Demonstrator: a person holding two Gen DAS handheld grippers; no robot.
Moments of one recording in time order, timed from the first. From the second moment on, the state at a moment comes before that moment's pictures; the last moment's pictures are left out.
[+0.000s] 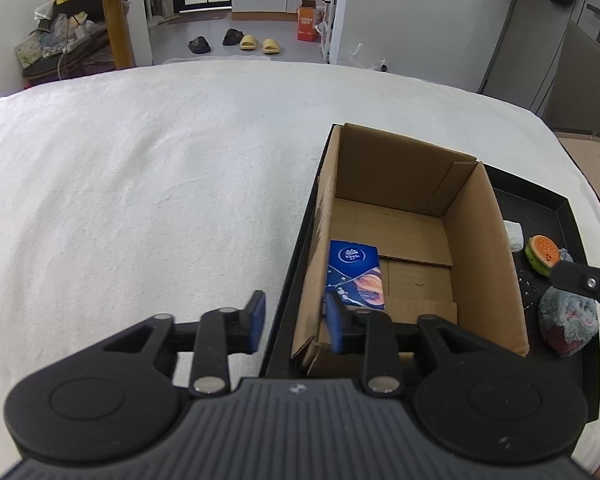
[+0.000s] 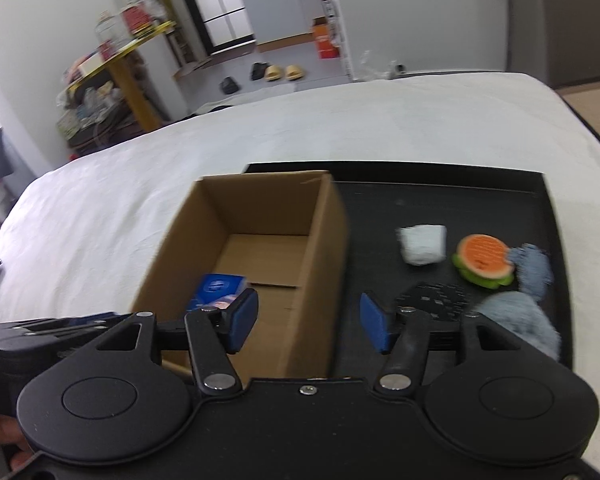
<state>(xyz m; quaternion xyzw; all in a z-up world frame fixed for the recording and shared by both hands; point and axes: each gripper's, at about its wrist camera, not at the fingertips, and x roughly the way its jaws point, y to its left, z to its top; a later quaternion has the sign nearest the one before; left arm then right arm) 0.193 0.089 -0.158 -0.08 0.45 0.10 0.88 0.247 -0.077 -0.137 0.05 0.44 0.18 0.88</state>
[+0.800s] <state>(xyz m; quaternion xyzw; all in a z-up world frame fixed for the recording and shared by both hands) 0.209 0.049 -0.159 0.04 0.49 0.15 0.86 0.241 -0.163 -0.176 0.03 0.43 0.12 0.90</state>
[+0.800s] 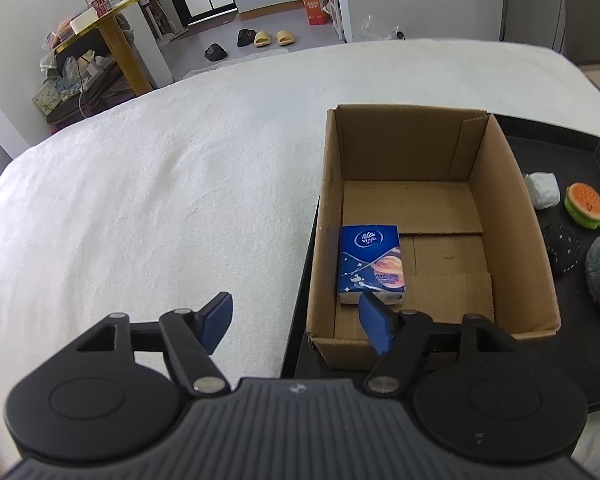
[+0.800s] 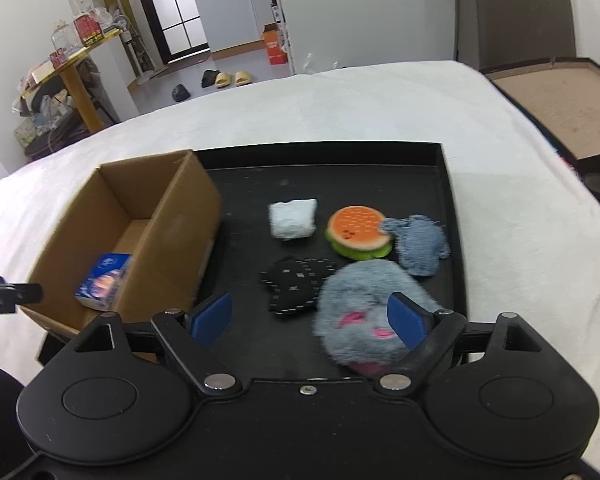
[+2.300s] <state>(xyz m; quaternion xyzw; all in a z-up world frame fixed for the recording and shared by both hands) 0.214 0.038 -0.158 0.06 0.49 0.16 0.85 0.243 -0.167 -0.195 -0.03 0.42 0.11 0.90</state>
